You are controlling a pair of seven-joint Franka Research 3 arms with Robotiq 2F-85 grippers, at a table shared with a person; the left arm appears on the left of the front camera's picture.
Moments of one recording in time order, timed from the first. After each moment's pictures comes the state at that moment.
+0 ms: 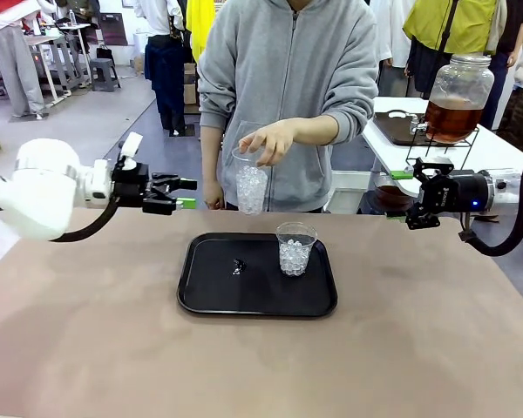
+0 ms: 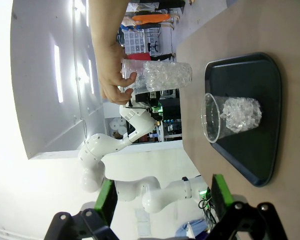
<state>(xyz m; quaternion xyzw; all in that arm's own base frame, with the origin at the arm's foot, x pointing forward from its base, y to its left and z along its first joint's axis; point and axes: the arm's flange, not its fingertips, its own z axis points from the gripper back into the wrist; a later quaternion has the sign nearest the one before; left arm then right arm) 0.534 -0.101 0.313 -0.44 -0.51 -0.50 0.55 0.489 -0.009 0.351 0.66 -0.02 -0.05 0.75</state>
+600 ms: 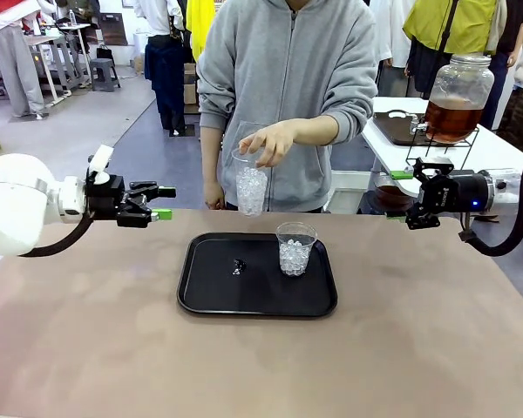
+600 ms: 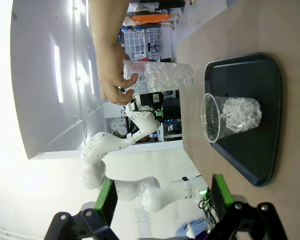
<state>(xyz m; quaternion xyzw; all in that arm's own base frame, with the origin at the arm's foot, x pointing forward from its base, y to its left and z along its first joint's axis) 0.518 -0.063 0.295 -0.45 -0.53 -0.49 0.53 0.489 -0.009 0.351 0.66 -0.02 -0.05 0.75</state>
